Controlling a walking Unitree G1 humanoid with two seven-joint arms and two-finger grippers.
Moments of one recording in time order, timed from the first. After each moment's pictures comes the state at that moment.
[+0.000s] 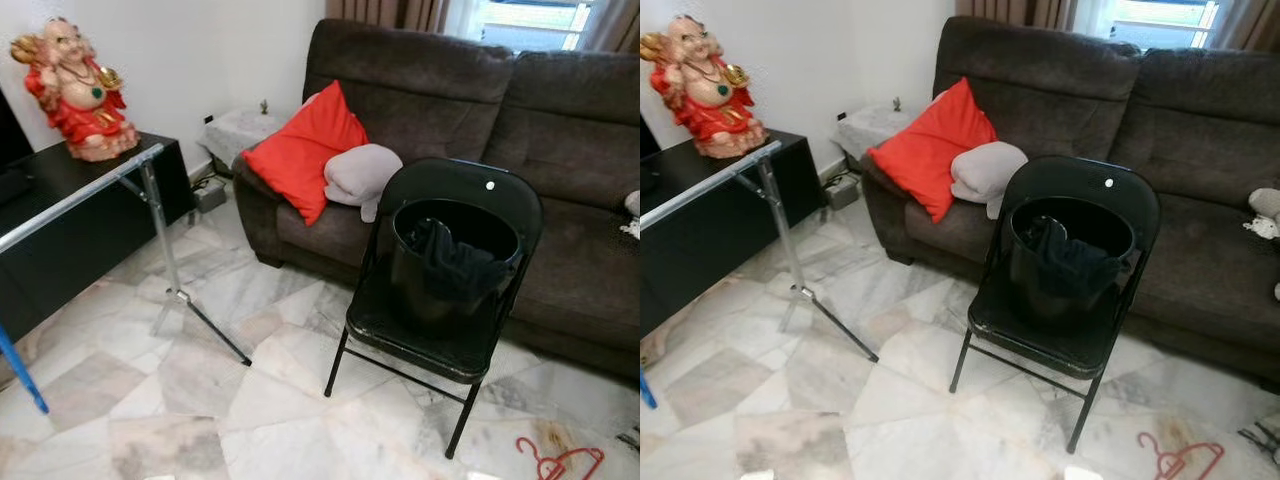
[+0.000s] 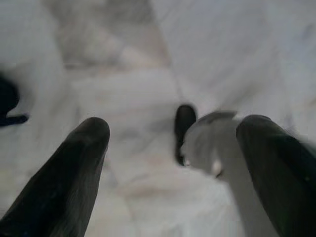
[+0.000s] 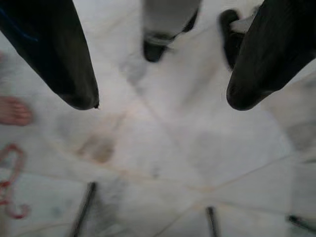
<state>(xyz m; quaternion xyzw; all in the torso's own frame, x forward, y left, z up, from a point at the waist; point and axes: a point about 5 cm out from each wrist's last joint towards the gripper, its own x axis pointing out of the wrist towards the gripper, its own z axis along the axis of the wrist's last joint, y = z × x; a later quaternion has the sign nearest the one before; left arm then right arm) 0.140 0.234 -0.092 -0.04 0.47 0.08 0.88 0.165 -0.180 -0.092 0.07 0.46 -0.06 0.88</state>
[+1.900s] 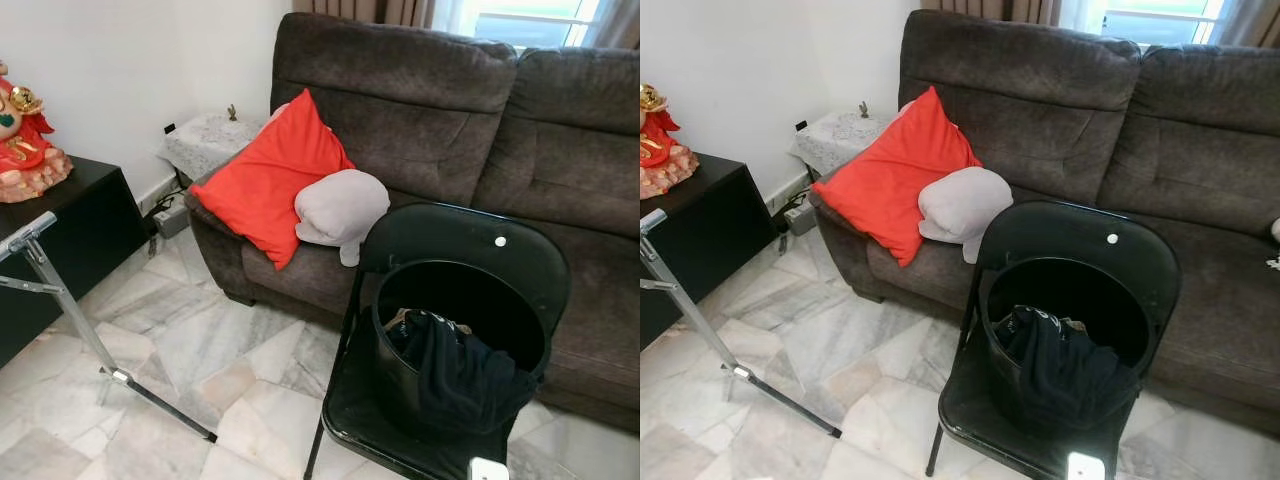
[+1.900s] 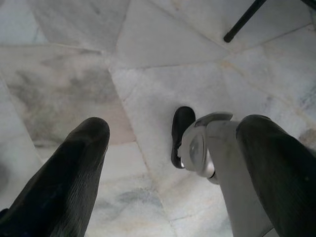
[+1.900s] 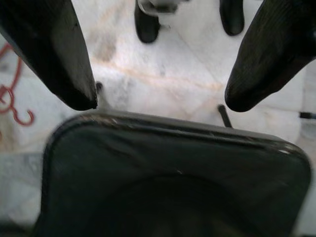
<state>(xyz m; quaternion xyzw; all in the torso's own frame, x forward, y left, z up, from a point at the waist) 0.142 0.223 -0.093 -0.05 0.47 0.07 0.88 0.187 -0.194 -0.079 0.06 0.40 -0.09 0.91</state>
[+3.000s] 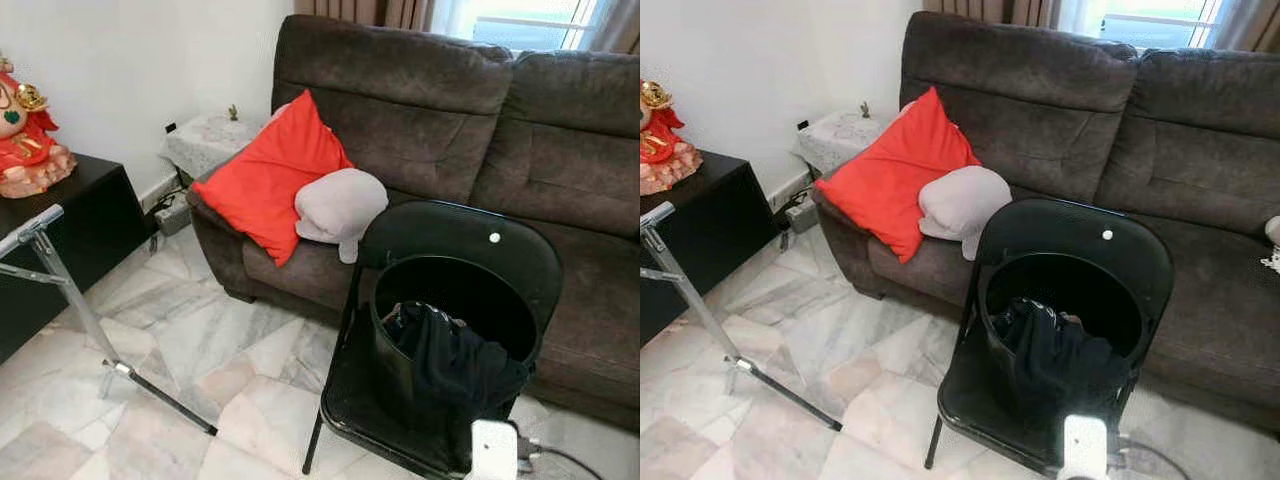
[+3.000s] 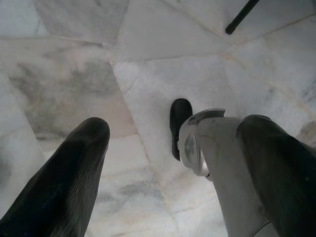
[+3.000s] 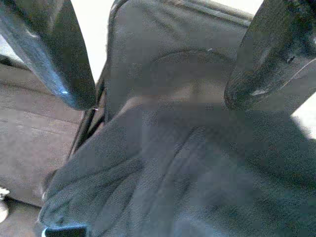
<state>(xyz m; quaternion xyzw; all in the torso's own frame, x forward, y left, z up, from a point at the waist) 0.141 0.224 -0.094 -0.05 0.48 0.07 0.88 0.198 -0.193 -0.035 -0.10 0.16 -0.12 0.98</state>
